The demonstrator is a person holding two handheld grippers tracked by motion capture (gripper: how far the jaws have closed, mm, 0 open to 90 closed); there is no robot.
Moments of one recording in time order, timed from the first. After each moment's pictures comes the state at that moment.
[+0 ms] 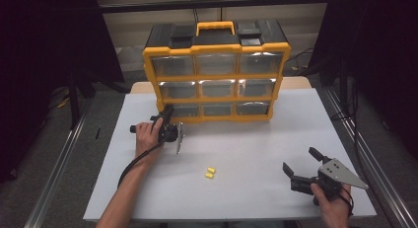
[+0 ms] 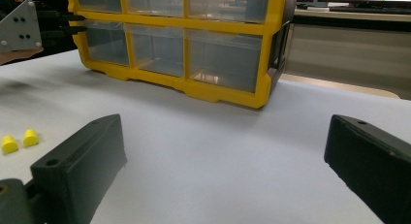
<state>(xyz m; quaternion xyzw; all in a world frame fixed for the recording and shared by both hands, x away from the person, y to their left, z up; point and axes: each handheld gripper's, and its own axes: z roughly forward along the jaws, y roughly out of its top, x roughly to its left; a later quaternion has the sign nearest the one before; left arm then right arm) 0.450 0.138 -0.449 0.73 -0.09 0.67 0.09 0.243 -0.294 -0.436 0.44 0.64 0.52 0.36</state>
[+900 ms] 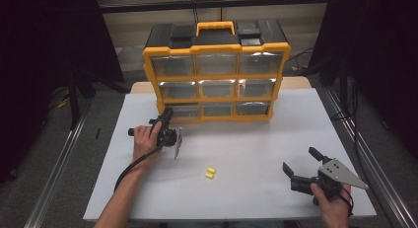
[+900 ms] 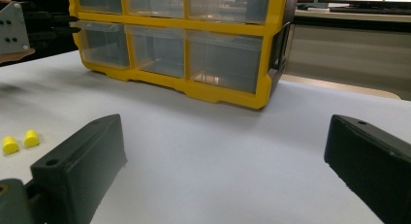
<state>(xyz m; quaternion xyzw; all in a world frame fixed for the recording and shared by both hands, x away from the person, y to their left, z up) 0.437 0.142 -0.449 0.73 -0.10 0.67 0.09 0.243 -0.294 -0.436 0.44 0.64 0.52 0.36</state>
